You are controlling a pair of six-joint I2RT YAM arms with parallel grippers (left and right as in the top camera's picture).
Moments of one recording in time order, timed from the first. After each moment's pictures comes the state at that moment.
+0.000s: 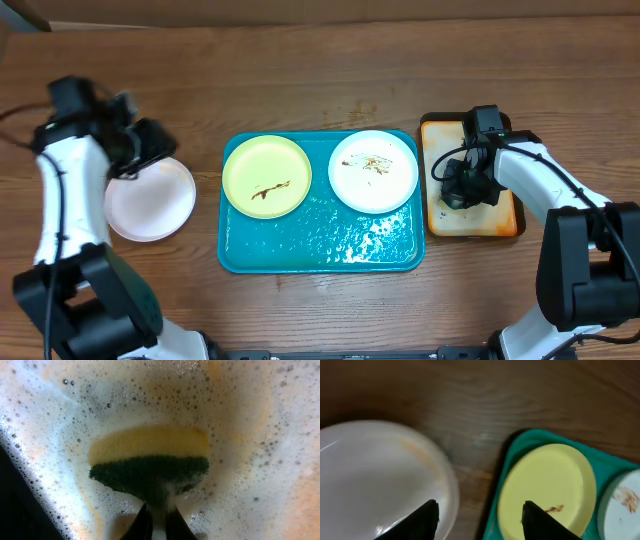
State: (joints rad) left arm 0.35 1.73 1.42 -0.90 0.33 -0.05; right arm 0.09 1.81 1.10 -0.78 -0.02 0.39
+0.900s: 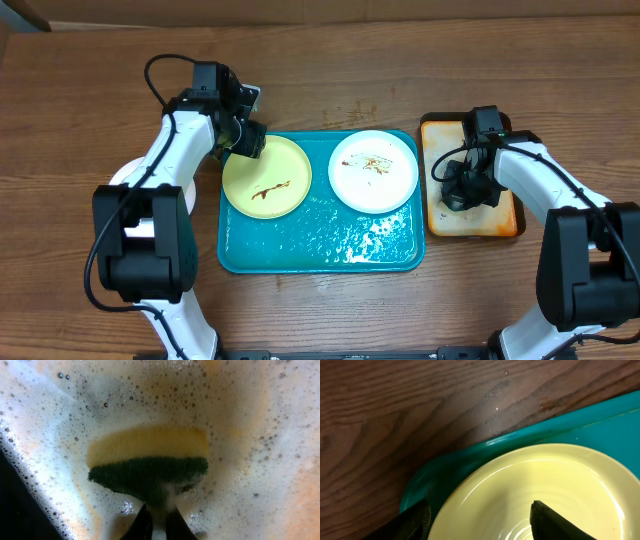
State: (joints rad) left arm -0.05 1.99 1.42 -0.67 0.16 0.20; right arm 0.09 1.81 1.10 -0.80 -0.02 0.39
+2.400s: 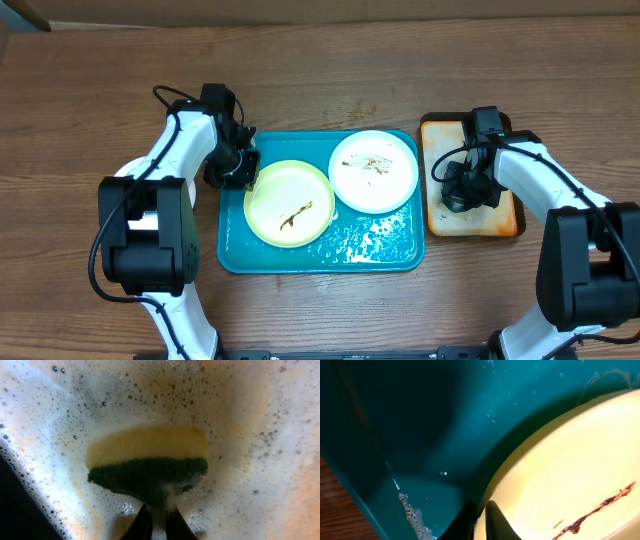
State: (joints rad) left arm -0.05 2.02 1.41 -1.03 0.18 0.05; right arm 0.09 1.81 1.10 -0.81 -0.02 0.39
